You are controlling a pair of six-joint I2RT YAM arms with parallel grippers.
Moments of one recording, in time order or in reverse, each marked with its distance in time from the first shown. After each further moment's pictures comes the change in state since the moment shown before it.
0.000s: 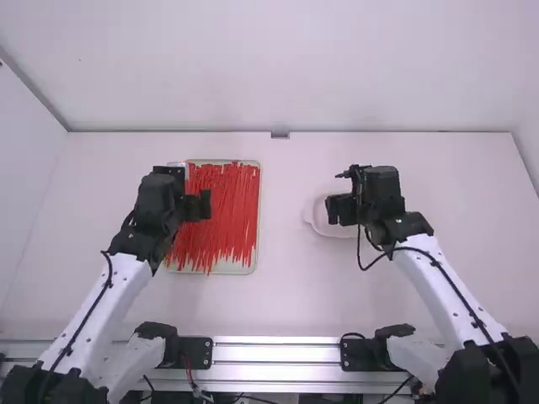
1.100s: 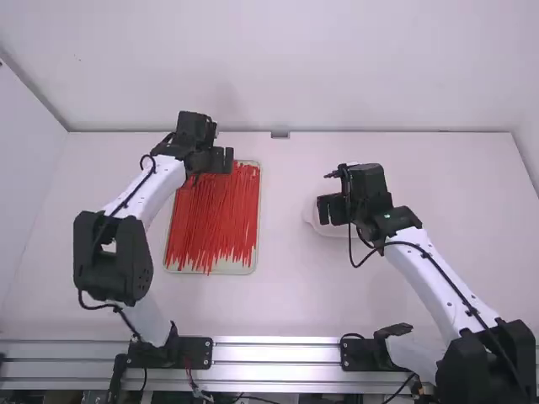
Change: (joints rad) left arm 0.000 0.745 0.654 -0.188 0.069 0.082; right arm 0.072 0.053 0.035 -0.012 0.063 0.015
